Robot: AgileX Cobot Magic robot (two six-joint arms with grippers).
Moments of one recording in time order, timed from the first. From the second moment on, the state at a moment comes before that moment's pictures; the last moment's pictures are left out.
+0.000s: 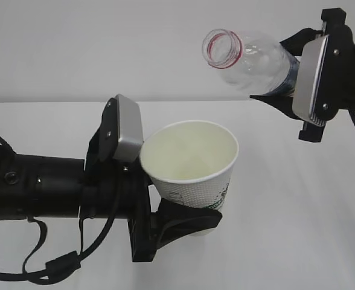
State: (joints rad) left arm -0.63 1.74 -0.68 1.02 -0.92 -0.55; right arm 0.14 1.43 -0.79 -1.23 -0.58 -0.15
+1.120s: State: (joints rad) left arm -0.66 1.74 -0.68 1.02 -0.92 -0.55; right arm 0.14 1.43 -0.79 -1.22 -0.58 -0.37
